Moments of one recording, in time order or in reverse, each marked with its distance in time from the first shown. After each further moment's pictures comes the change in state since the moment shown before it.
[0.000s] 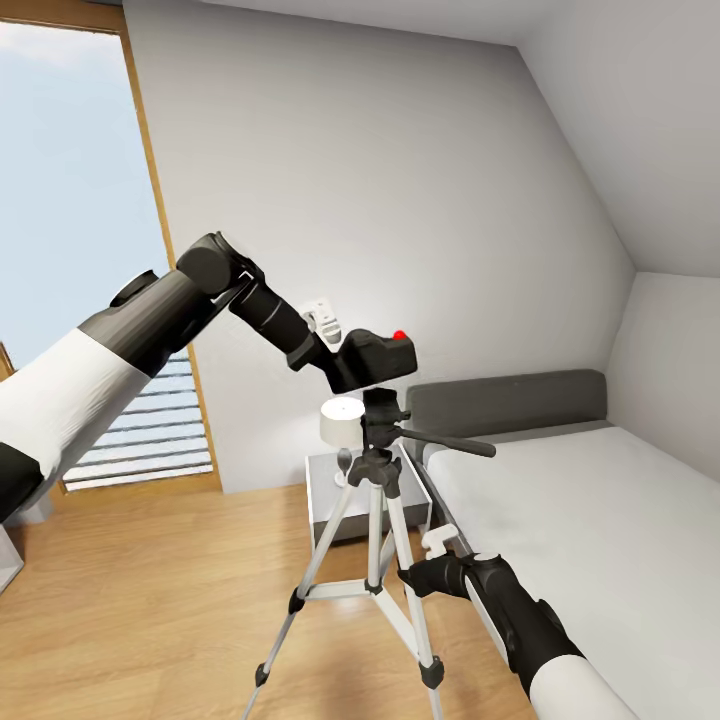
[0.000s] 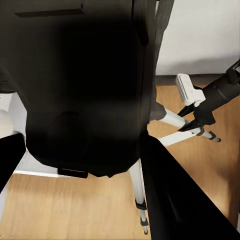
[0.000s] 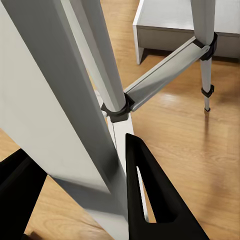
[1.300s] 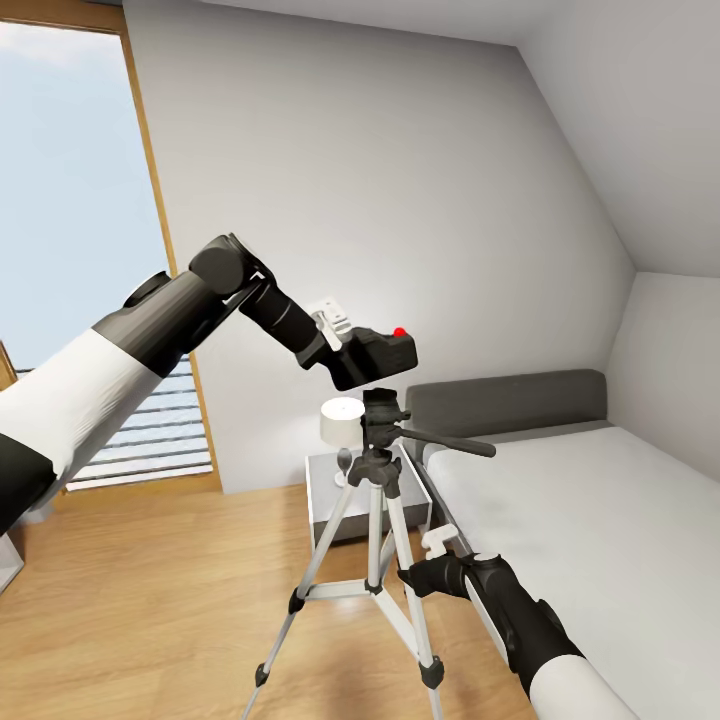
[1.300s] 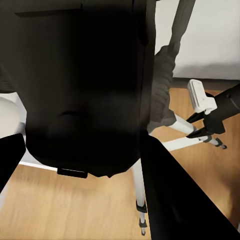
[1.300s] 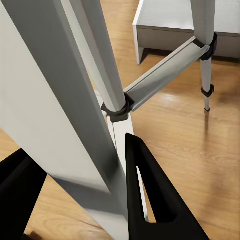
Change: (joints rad) left arm 0.000 -0.034 -0.001 0.017 0.002 0.068 0.079; right arm 0.000 0.000 0.000 0.000 0.000 0.000 0.000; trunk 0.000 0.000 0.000
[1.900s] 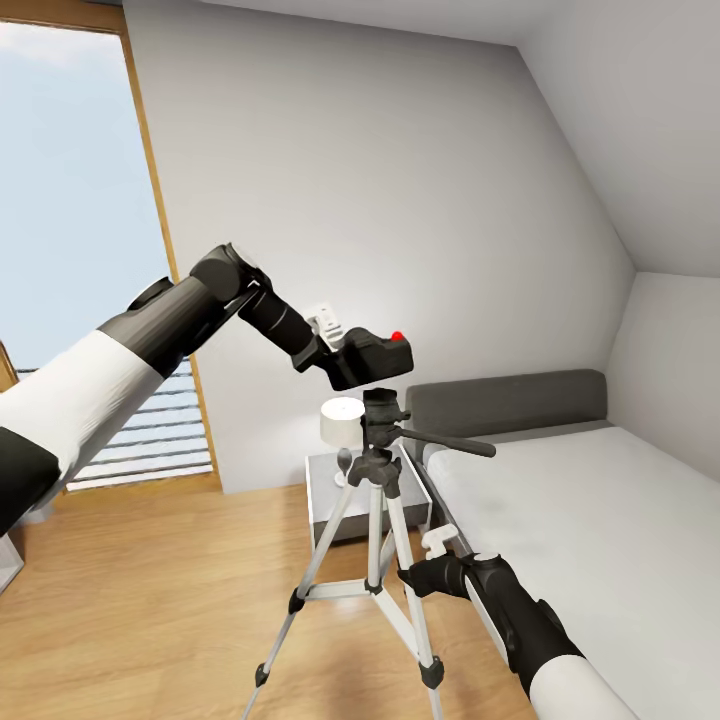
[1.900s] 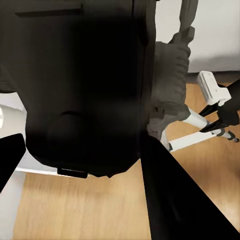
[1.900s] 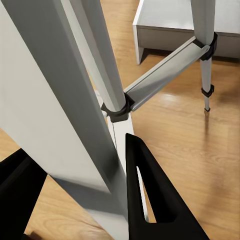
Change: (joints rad) left arm 0.000 -0.004 -0.009 0.092 0.001 -0.173 0.001; right arm 0.000 0.000 0.000 0.000 0.000 0.000 0.000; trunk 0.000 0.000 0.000
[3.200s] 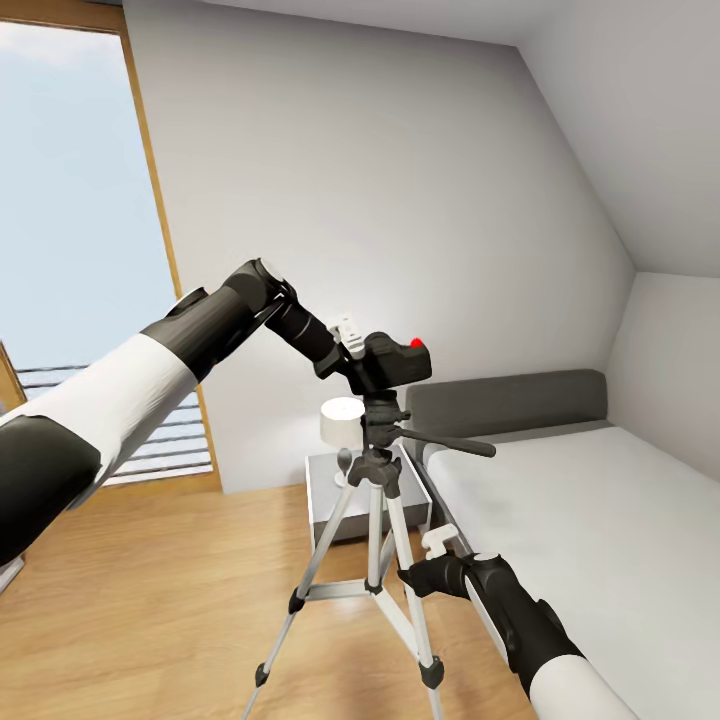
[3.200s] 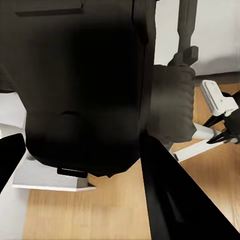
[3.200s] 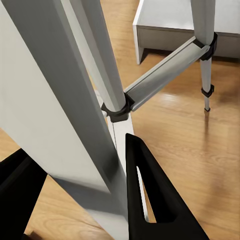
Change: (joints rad) left arm 0.001 -0.107 0.004 0.157 -0.002 -0.145 0.055; right arm 0.000 0.000 0.000 0.000 0.000 0.000 0.000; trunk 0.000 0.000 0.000
